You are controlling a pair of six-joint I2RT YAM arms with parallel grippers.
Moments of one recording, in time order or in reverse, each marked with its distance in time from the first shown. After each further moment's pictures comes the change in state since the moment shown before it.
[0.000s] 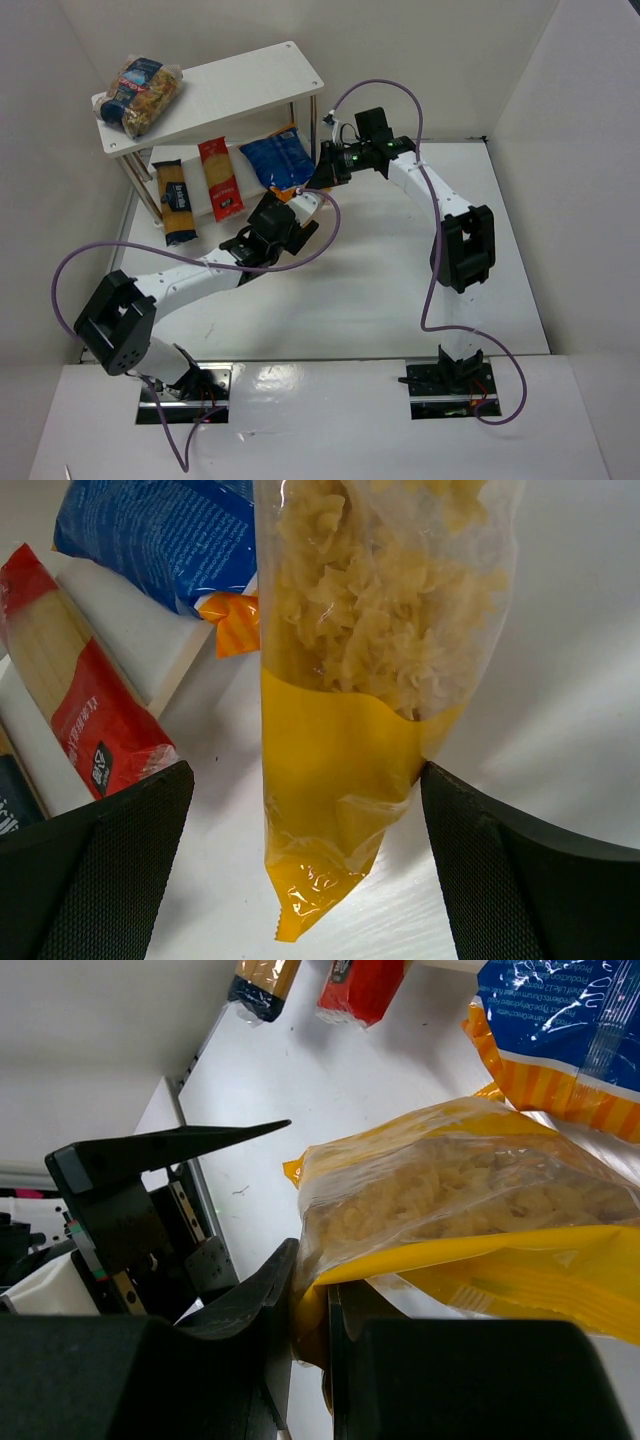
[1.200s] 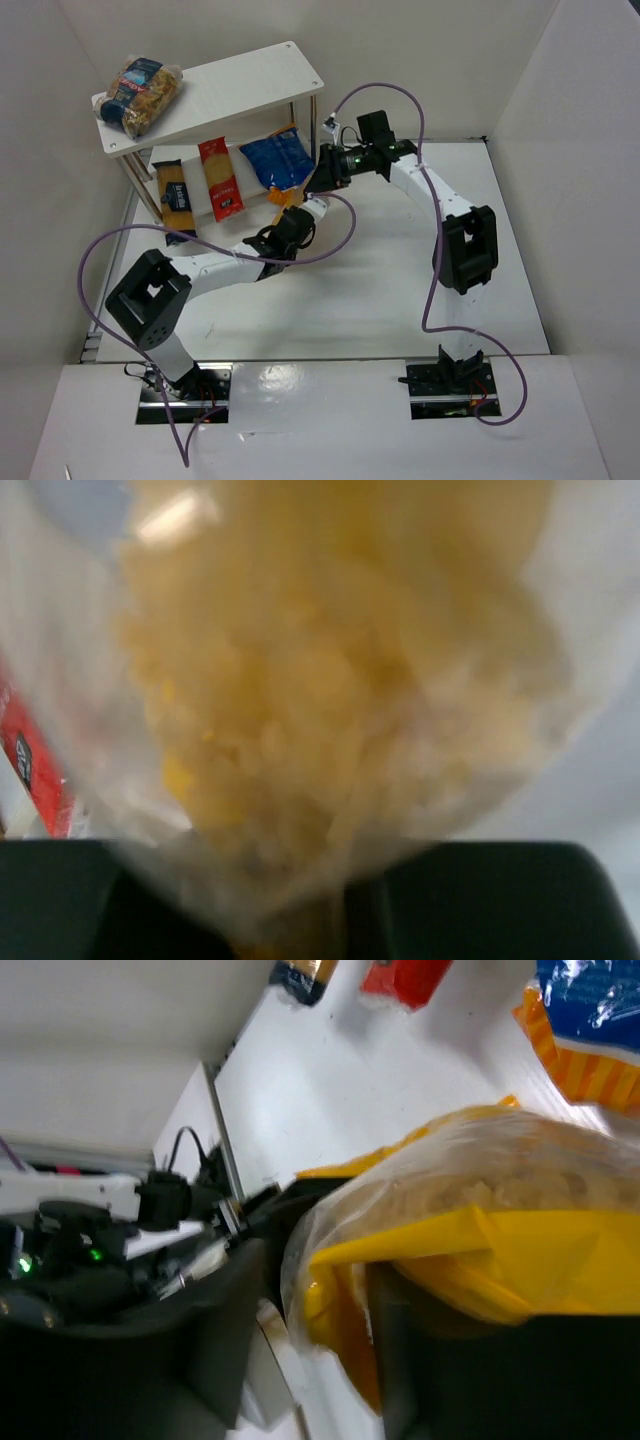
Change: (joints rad) left arm -0.028 0.209 0.061 0.039 -0.119 -0.084; right arm -0.003 -0.016 -0.054 0.020 -0.089 0.011
